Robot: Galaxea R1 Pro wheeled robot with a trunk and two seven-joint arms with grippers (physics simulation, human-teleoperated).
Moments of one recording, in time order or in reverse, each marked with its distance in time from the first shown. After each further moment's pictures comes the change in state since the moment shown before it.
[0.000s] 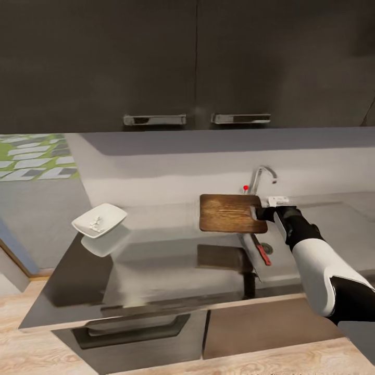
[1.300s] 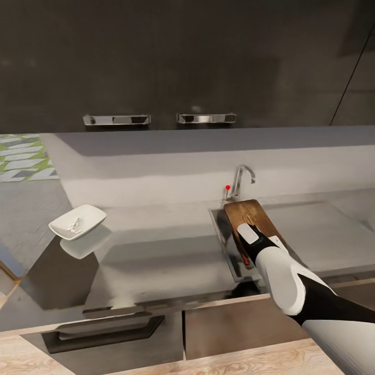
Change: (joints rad) left arm 0.000 -0.004 0.000 -0.002 0.024 0.000 0.000; right arm 0.000 0.221 -0.210 0.264 -0.728 -0.693 -1.142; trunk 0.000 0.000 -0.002
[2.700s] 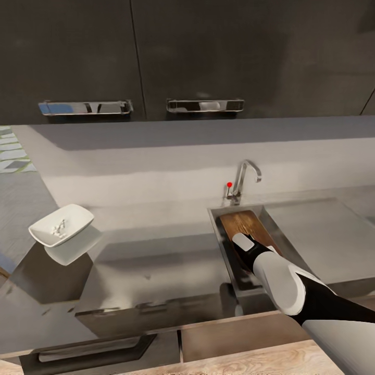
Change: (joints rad) left arm 0.000 0.002 0.001 0.000 0.056 0.001 -0.008; right arm 0.000 -0.001 -0.005 0.148 -0.004 -0.075 0.013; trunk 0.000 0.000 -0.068
